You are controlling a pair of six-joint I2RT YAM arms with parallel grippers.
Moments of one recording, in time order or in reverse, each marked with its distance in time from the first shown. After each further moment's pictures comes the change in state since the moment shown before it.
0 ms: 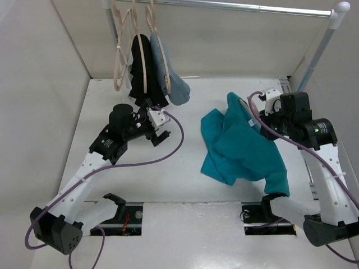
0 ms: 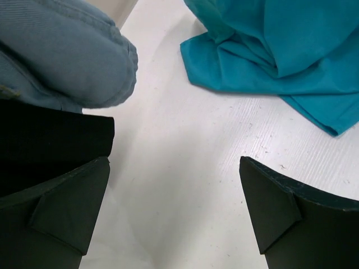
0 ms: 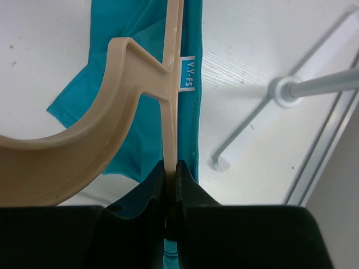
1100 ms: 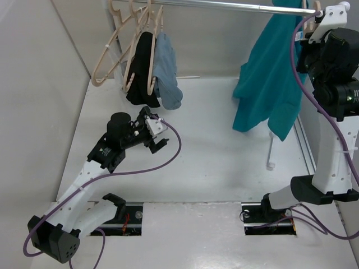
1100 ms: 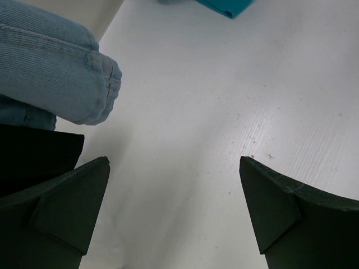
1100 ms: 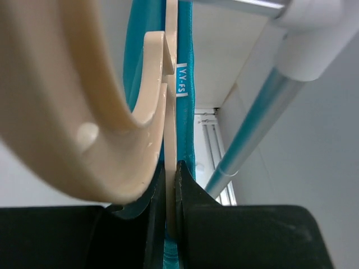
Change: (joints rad) left arm 0.000 -0.092 -0.114 0.020 0.018 -0.003; right arm -0.112 0.404 0.893 0.176 0.341 0.050
